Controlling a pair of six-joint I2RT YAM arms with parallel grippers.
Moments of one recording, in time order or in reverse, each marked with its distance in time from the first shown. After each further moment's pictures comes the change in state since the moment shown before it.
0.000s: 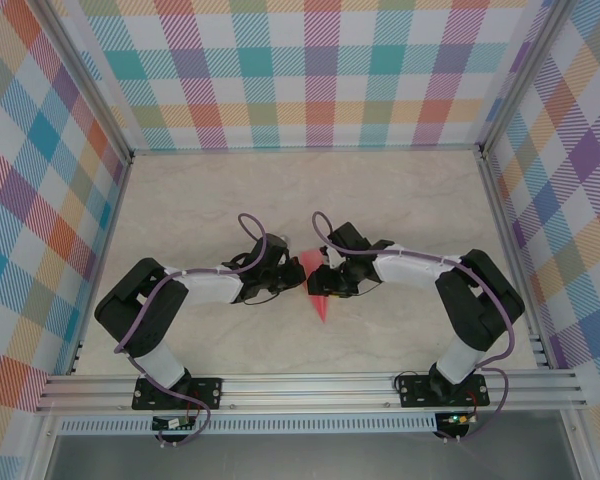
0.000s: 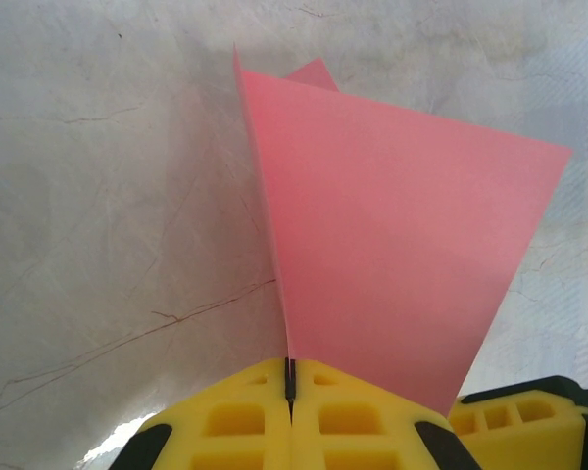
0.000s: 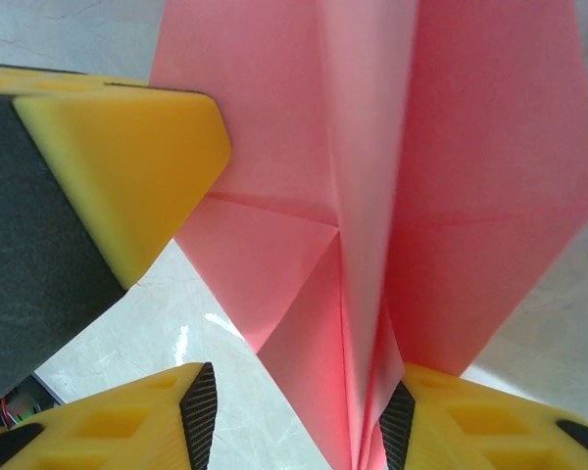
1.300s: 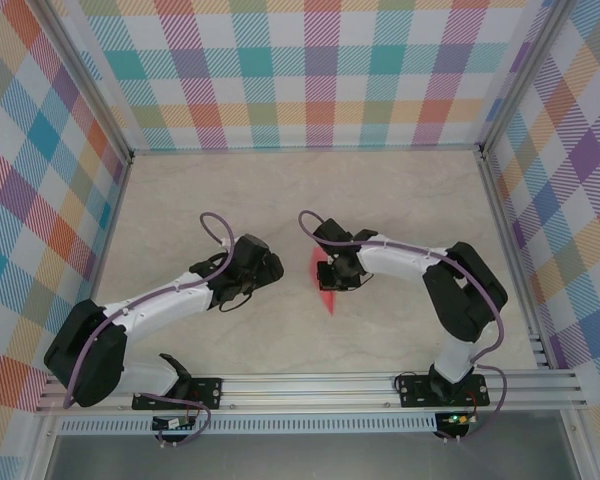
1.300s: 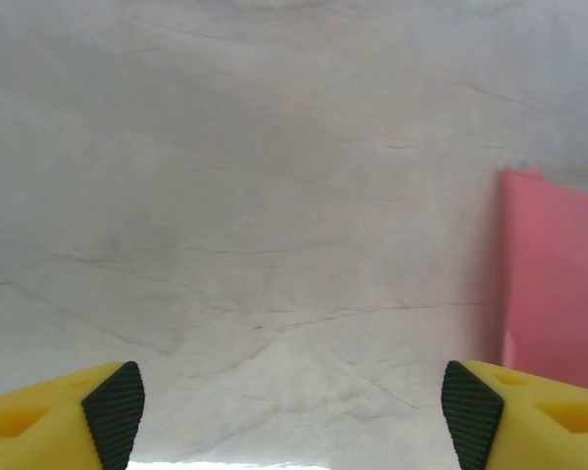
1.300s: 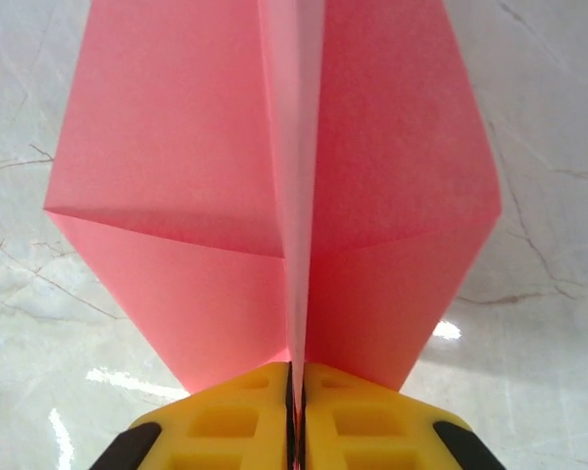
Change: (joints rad) left arm 0.011 -0.342 0.003 -0.532 -0.408 -0.047; right arm 0.059 0.105 0.188 -0.253 0.357 0.027
